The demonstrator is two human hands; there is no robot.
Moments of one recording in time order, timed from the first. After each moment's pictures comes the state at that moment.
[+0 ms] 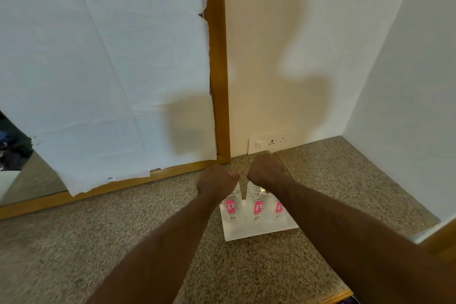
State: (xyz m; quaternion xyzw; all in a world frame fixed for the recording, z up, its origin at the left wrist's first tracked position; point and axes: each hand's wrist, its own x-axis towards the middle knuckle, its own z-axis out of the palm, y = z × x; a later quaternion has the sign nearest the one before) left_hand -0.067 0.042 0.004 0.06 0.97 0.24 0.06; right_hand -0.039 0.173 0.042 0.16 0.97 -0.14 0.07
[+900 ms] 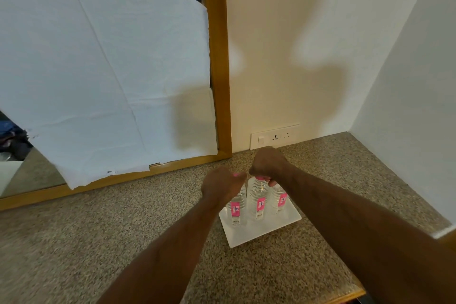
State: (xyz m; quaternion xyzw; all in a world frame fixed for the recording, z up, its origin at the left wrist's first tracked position) left_hand -0.069 0.059 -0.014 0.03 0.96 0.27 0.07; right_hand -0.062 0.194 0.042 0.15 0.95 -0.21 0.16
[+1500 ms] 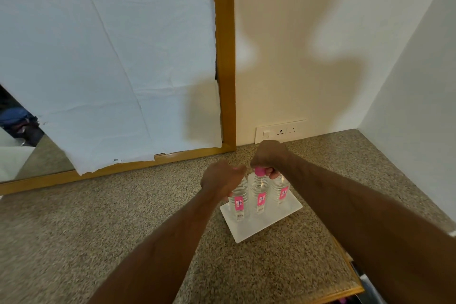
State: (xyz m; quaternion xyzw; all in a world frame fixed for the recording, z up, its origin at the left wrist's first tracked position) left_hand -0.062 0.054 -0.007 -0.01 0.95 0.30 0.10; right_hand -0.069 0.196 0.043 0.18 0.92 -0.27 0.20
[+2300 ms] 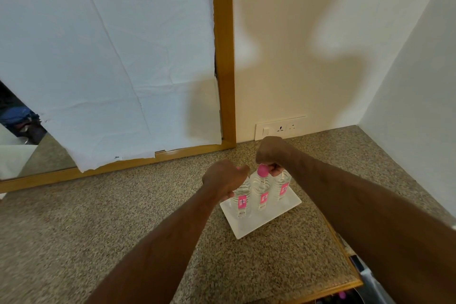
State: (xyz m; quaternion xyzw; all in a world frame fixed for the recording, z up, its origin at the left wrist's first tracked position) left_hand -0.053 0.057 -0.002 0.02 0.95 0.26 0.16; right_hand -0.068 0.202 0.041 0.20 0.92 -0.27 0.21
